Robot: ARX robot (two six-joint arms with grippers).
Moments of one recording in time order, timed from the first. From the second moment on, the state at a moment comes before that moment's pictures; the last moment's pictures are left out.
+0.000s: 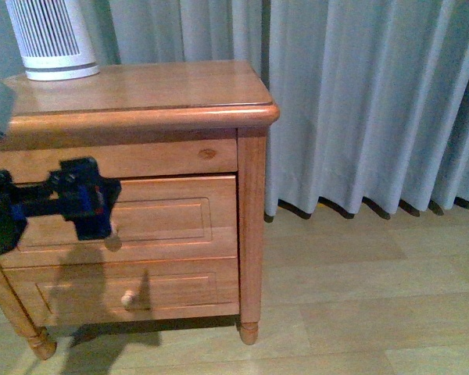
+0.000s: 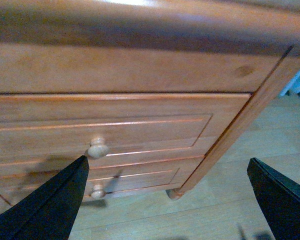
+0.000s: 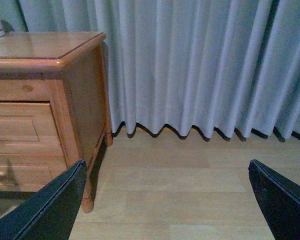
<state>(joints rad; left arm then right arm) -0.16 1.77 0.62 0.86 0.10 -0.14 0.00 0.00 0.01 0.00 0.00 0.00</state>
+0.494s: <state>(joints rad) -0.14 2.19 0.92 0.78 -0.02 -0.10 0.00 0.00 0.01 0.00 0.00 0.00</state>
